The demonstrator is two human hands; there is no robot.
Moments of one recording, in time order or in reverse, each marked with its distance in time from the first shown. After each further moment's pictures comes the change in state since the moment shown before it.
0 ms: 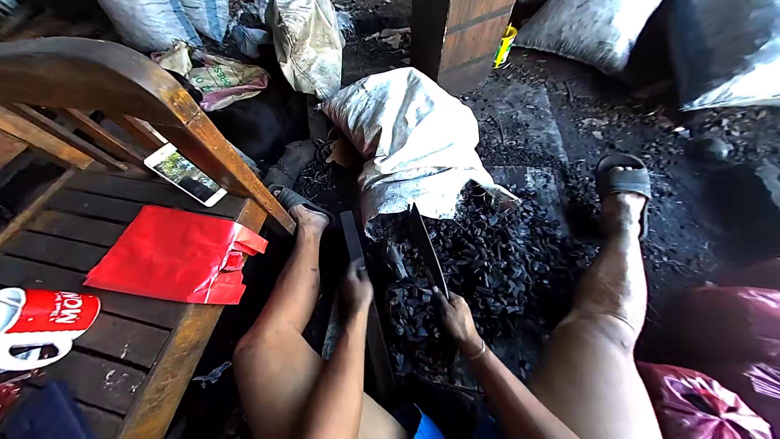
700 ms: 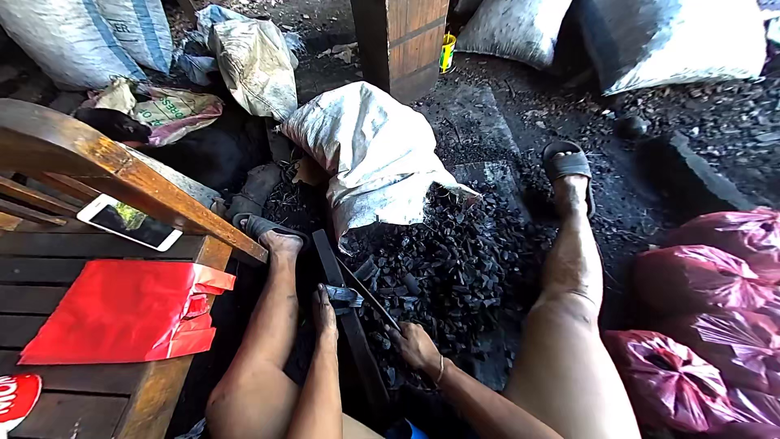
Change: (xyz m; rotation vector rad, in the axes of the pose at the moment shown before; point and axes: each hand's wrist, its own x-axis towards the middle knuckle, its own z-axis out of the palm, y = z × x) left_hand -0.048 0.169 -0.085 -0.274 -0.038 -0.400; right_hand -0.025 0.003 0.049 -0.285 -0.396 0.006
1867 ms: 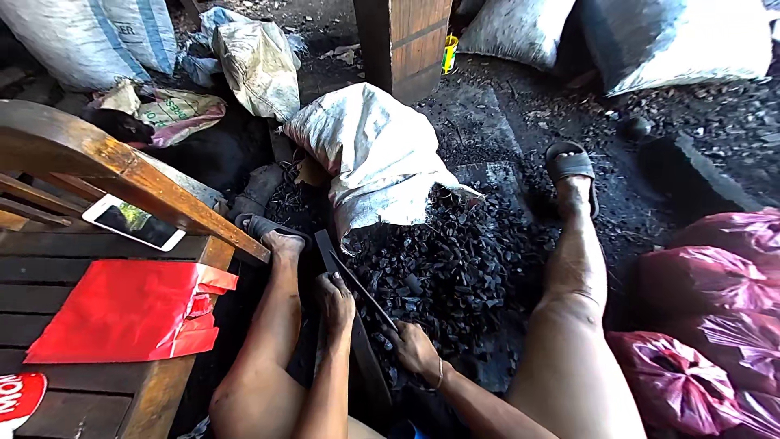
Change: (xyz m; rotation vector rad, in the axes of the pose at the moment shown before) left_hand 0.101 -0.105 0.034 0.477 0.287 0.592; right_hand -0.015 -0.033 -0.005 -0.033 0.080 -0.055
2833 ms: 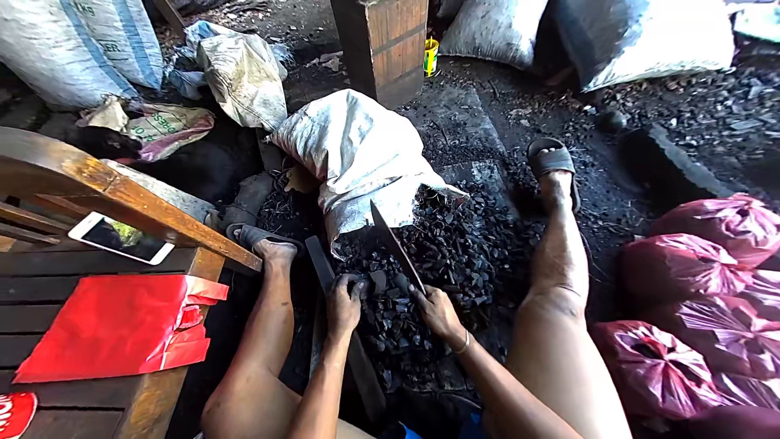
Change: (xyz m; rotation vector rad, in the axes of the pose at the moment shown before) left_hand -0.009 0.028 -0.012 -0.116 -0.402 0.191; right_hand 0.006 0.028 -0.090 0.276 0.307 -0.003
